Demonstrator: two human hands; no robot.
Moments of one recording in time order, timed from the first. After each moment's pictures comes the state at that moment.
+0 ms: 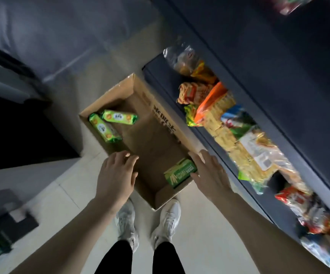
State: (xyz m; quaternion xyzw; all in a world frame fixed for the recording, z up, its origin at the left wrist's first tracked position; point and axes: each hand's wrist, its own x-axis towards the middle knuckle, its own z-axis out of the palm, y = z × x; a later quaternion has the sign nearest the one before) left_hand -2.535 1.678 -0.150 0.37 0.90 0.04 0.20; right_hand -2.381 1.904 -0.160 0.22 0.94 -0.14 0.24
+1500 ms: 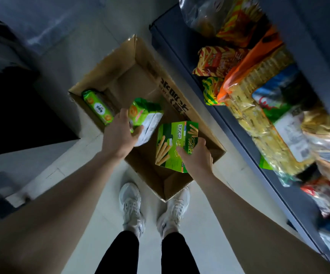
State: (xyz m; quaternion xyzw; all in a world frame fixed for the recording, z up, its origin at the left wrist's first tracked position) left_hand -2.602 1.697 -0.257 0.21 0.92 0.20 0.25; right_hand -2.437 1.842 -0.242 0.54 0.72 -0.37 0.22
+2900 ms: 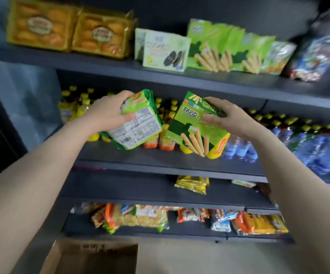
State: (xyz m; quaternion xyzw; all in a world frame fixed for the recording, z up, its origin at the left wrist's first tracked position) left_hand -2.479 1.877 0.576 0.74 0.63 0.24 0.05; right_hand -2.132 1.915 0.598 0.54 0.79 -0.16 -0.23
